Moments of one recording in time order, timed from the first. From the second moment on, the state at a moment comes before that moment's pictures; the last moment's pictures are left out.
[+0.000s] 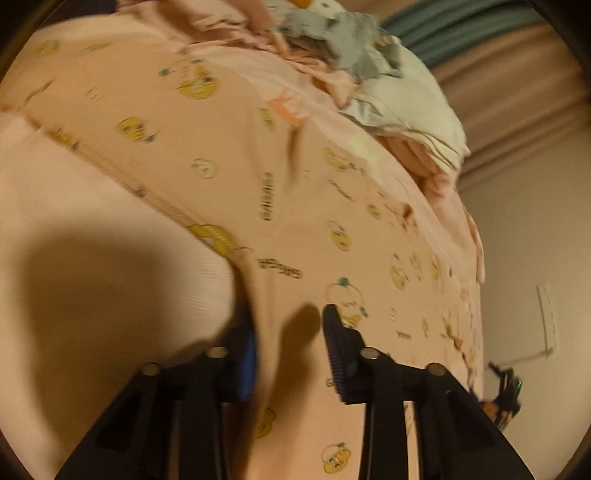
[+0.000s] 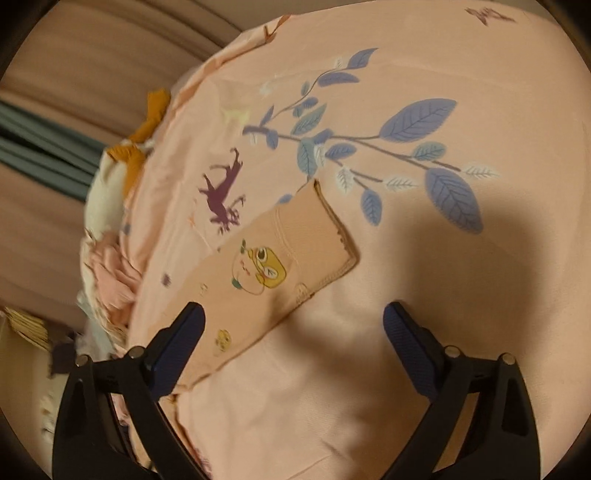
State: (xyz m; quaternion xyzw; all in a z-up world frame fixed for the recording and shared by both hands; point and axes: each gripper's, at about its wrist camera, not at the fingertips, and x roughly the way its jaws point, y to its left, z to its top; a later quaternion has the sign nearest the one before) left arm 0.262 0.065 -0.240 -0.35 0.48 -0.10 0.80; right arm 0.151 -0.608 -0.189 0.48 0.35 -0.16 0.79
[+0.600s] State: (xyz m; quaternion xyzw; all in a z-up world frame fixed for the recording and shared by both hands) left arm 0.262 0.069 -0.244 -0.30 0.49 -0.06 0.81; right arm 0.147 -0.622 -0.204 0.50 0.29 -0.18 0.80
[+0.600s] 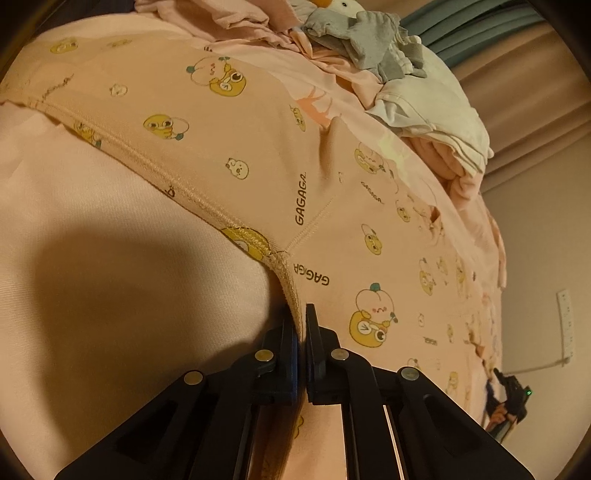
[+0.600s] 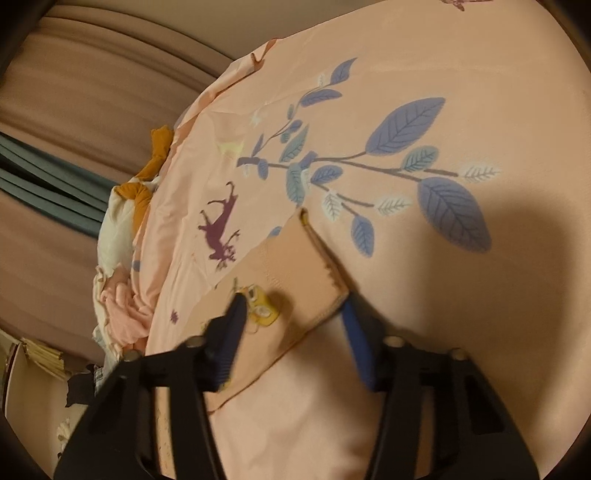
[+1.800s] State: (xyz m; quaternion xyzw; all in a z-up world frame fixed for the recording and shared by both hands) left arm 0.260 0.067 -0.243 -0.29 0.49 -0.05 0.82; right arm 0.342 -0.144 -0.111 0.18 0.44 0.18 0.86
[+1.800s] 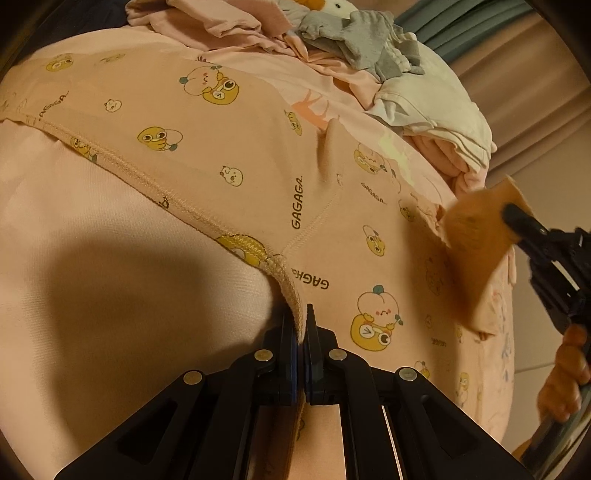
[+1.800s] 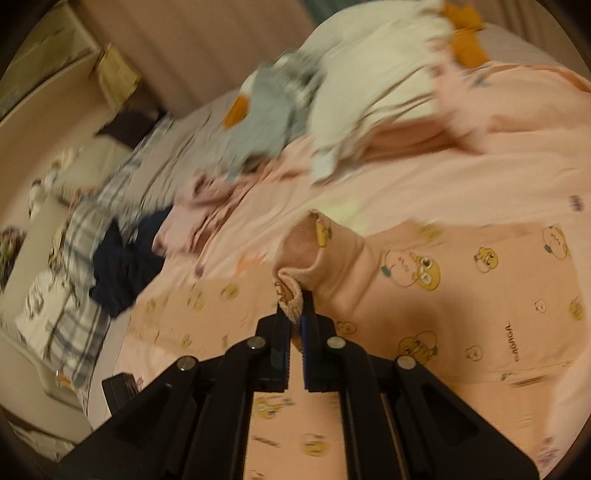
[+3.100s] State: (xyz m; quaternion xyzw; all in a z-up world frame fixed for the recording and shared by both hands) left arm 0.338 0.000 -0.230 -0.35 0.48 -0.06 0.80; right arm 0.287 -0.337 -0.185 0.02 0.49 0.04 0.87
